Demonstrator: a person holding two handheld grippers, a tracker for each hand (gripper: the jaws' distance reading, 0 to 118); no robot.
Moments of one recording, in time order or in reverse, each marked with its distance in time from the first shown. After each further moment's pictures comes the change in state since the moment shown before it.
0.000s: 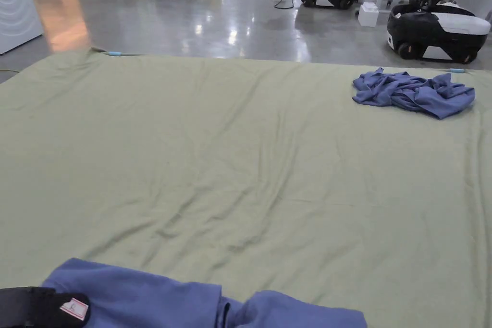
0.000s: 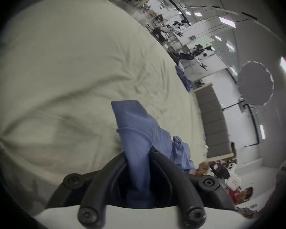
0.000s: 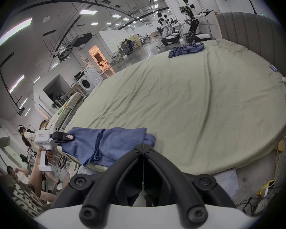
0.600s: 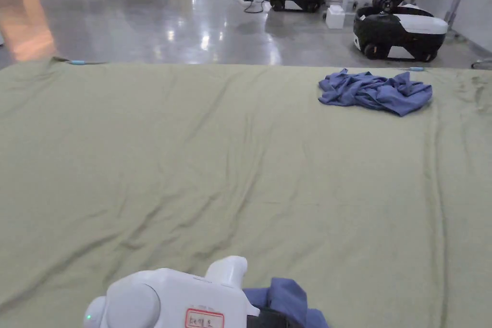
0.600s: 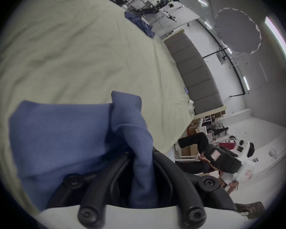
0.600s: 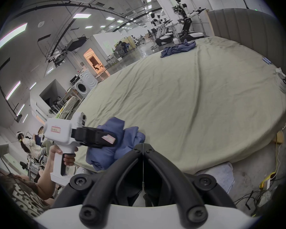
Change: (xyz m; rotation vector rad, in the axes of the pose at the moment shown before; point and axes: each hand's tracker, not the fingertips) left arm 0.181 -0.071 -0.218 -0.388 -0.243 -0.290; right arm 0.020 -0.010 0.015 0.017 -0.038 -0.054
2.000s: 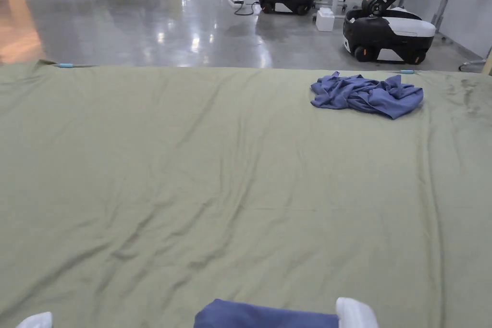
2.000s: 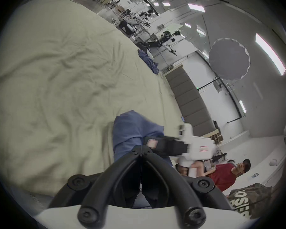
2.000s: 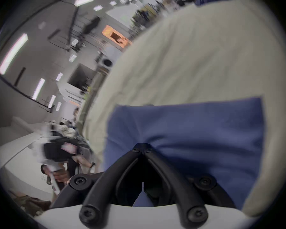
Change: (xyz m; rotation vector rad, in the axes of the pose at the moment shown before) left arm -0.060 -0.082 0.152 0.346 -0.032 0.081; right arm -0.046 -0.009 -0.205 -0.408 0.327 -0.079
